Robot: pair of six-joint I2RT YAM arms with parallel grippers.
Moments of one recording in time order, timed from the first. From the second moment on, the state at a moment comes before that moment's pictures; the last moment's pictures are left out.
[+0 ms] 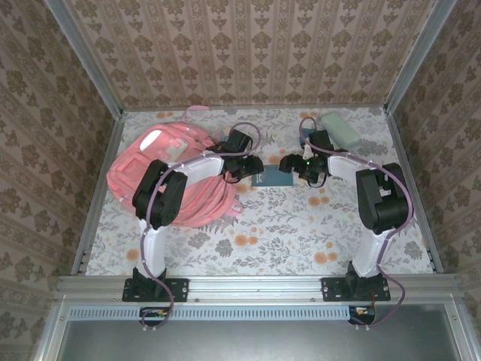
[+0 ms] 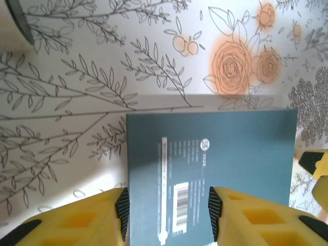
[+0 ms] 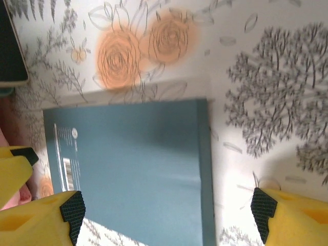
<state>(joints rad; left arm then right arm) -0.65 2.07 1.45 -0.34 0.23 -0.74 0.18 1.87 1.14 -0.32 -0.38 0.49</state>
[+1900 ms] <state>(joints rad) -0.65 1.72 1.52 -0.73 0.08 -0.46 0.14 1.40 0.92 -0.15 -0.74 0.71</state>
